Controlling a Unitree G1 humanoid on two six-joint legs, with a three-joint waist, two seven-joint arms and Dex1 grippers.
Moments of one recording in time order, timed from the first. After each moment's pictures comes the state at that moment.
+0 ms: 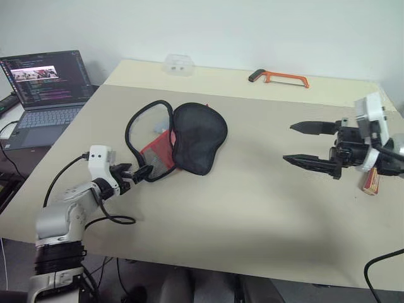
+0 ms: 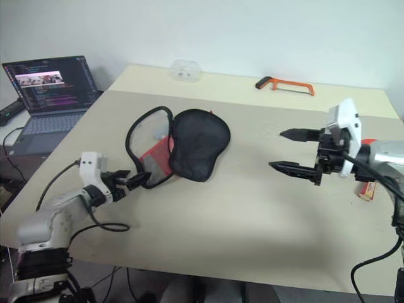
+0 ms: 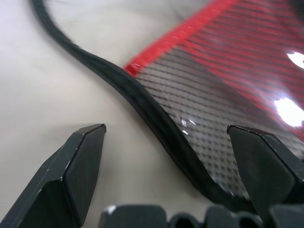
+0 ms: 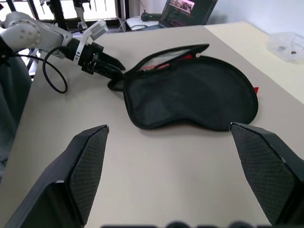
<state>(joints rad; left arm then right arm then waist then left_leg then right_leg) -0.32 0.54 0.31 0.01 -0.47 0.81 -0.40 -0.51 -0.90 -0.15 -0.29 0.72 0.69 1.06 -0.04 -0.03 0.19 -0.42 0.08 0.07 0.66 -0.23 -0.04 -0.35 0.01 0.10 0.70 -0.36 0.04</state>
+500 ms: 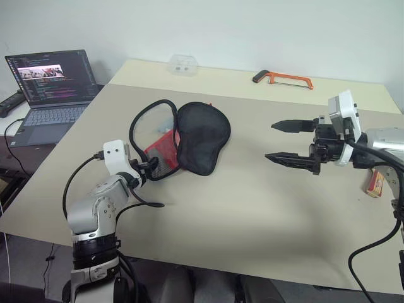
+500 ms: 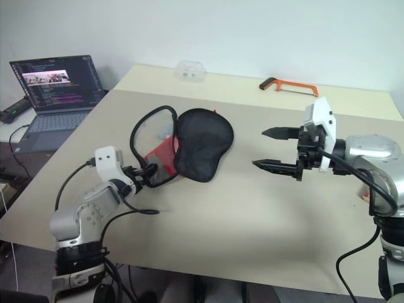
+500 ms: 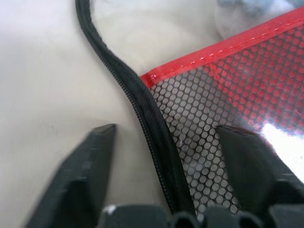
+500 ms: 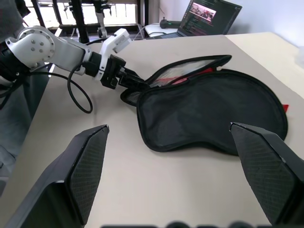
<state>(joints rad) -0.38 0.32 0.34 -0.12 -0.44 0.96 -0.06 -0.59 -0.84 -0.06 -0.26 0.68 0.68 1.06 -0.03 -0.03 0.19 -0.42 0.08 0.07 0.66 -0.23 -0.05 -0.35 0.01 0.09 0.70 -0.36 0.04</state>
